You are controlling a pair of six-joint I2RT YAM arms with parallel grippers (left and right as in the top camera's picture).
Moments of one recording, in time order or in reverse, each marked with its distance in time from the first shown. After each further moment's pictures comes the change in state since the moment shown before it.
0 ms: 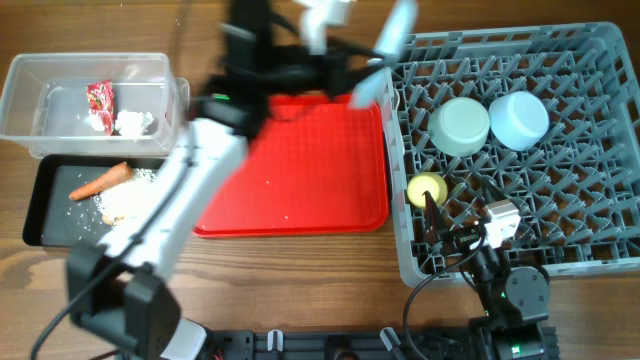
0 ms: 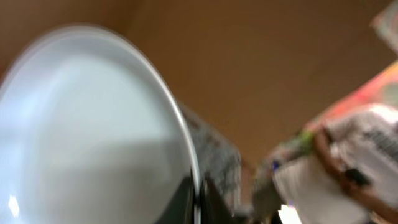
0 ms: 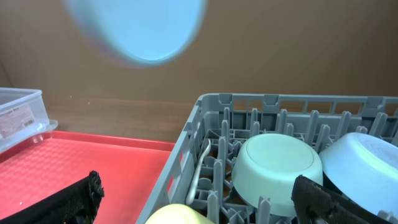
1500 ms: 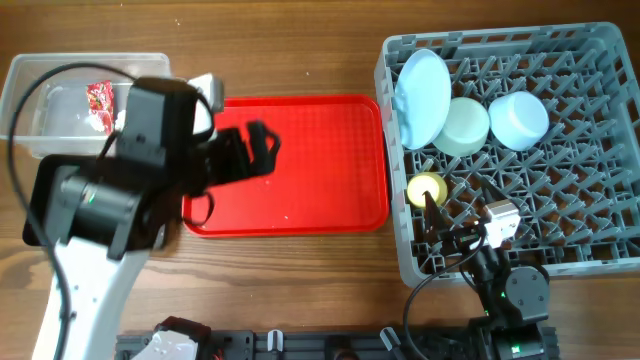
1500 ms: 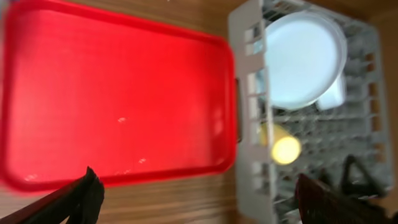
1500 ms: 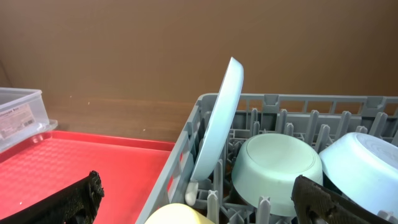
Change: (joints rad) left arm 0.169 -0.506 -0.001 -1.252 -0.715 0.070; right arm 0.000 0.000 0.000 0.000 0.000 0.000
